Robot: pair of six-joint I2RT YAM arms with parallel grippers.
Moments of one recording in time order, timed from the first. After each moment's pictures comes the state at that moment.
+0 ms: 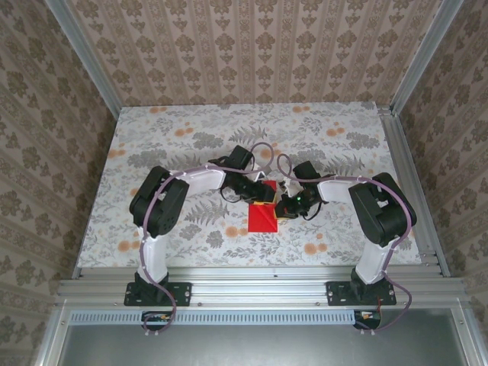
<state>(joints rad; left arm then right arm) -0.68 2.00 1.27 -0.37 0.80 -0.43 0.38 1.81 0.88 -0.35 -0.66 0.34</state>
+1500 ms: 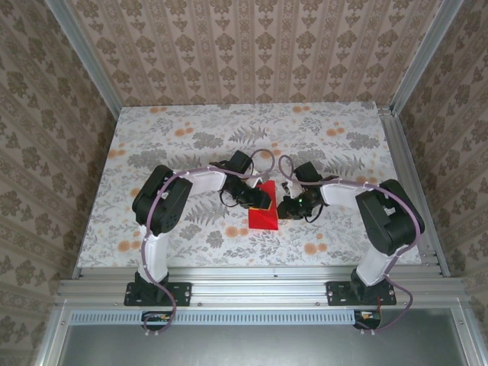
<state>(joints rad) -0.68 2.03 1.25 -0.42 0.73 -0.30 0.40 1.70 0.84 -0.40 -0.53 0.34</state>
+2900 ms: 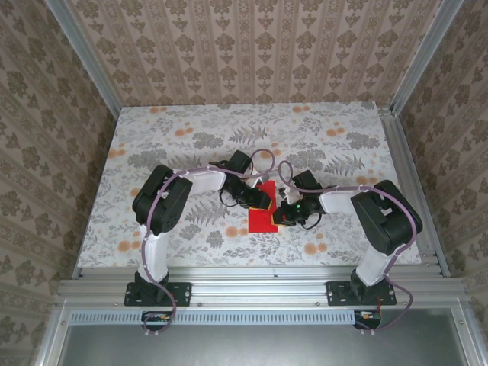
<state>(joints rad) -0.67 2.04 1.25 -0.44 0.74 -0.28 0.43 1.73 0.74 -0.18 -0.68 0.48</state>
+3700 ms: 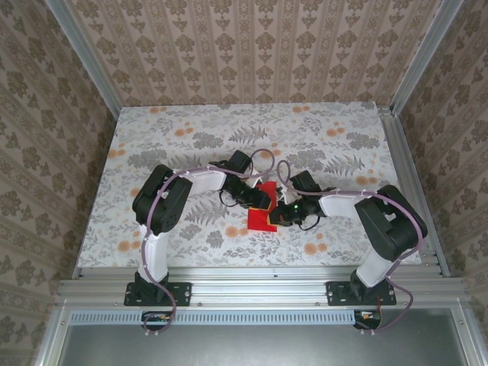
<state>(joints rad) -0.67 2.04 1.25 -0.44 0.74 -0.27 0.47 1.69 0.73 -0.14 -0.71 0.55</state>
